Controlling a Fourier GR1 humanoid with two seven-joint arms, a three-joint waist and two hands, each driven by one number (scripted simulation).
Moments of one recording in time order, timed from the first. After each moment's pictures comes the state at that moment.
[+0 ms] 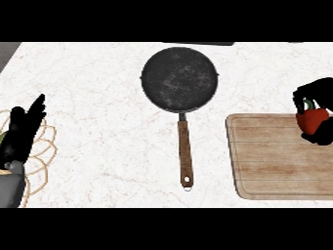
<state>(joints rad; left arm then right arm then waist) -0.17 0.32 0.13 -1.32 -0.12 0.04 0.23 -0.52 -0.69 0.17 -1.09 0.81 0.38 -0.28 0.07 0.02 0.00</state>
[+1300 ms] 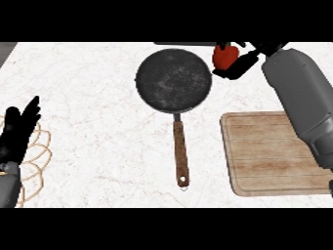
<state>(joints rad) -0.17 0.32 0.16 -1.29 -0.13 0.03 0.23 -1.14 -0.29 -0.05 -0.48 0.67 0.14 -0.53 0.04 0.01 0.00</state>
